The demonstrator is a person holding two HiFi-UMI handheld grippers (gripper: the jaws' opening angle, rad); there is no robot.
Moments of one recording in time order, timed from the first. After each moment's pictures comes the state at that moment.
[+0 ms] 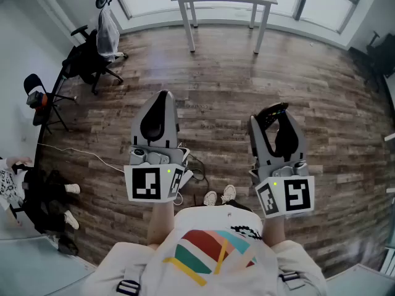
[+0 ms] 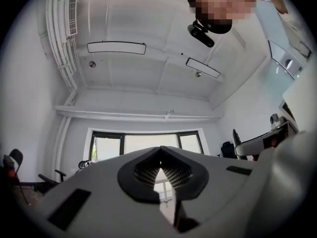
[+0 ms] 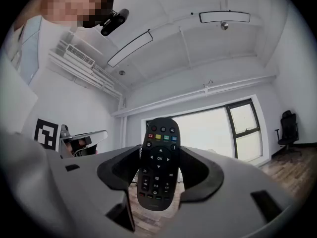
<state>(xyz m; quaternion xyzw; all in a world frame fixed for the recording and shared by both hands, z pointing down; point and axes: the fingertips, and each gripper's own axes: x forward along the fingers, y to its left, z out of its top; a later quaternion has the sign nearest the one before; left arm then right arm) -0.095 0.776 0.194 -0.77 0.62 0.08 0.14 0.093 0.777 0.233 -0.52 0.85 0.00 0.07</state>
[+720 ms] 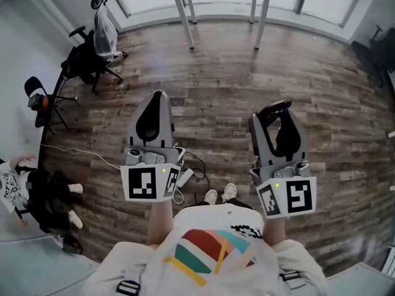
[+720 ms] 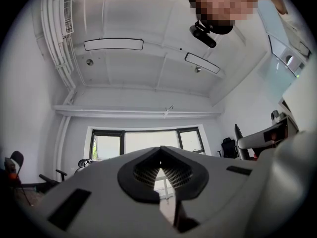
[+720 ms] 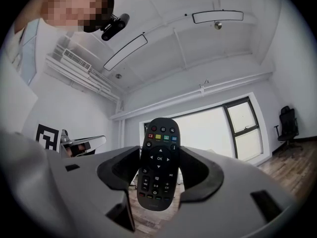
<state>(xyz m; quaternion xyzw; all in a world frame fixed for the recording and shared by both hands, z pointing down) -0.077 0.750 0.205 -0.77 0.62 0.06 0.13 0.122 0.754 0.236 -0.53 0.85 -0.01 0.09</state>
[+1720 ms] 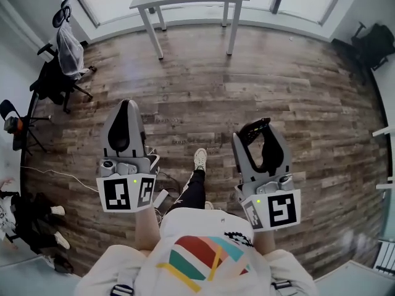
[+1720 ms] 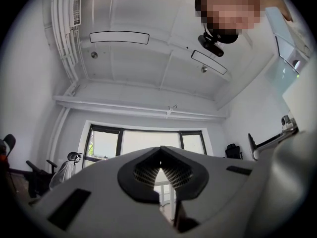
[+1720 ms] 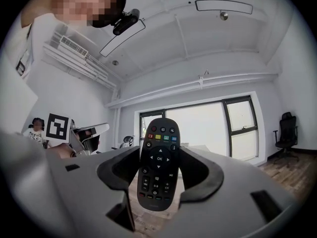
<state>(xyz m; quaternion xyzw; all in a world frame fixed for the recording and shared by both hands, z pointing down) -0.028 0.604 0.228 -0.77 0.62 0.09 0.12 0.192 0.630 0.280 -0.53 0.84 -0.01 0.03</state>
